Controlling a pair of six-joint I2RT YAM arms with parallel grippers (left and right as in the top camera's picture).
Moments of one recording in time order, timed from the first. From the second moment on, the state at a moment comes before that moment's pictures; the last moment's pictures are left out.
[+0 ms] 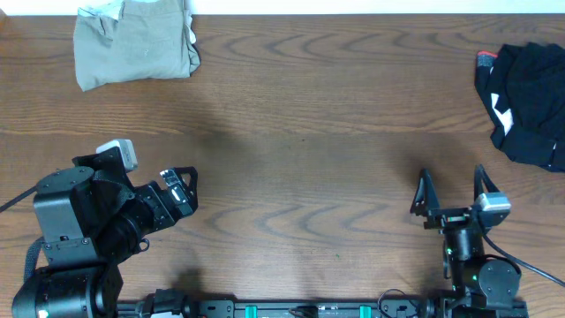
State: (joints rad) left arm 0.11 0.79 1.22 -1.21 0.34 -0.38; right arm -0.07 0.01 0.07 0.06 -0.16 0.17
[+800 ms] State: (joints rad) left arm 0.11 0.79 1.22 -1.21 0.34 -0.38; right arm -0.07 0.01 0.01 0.03 -0.16 0.13
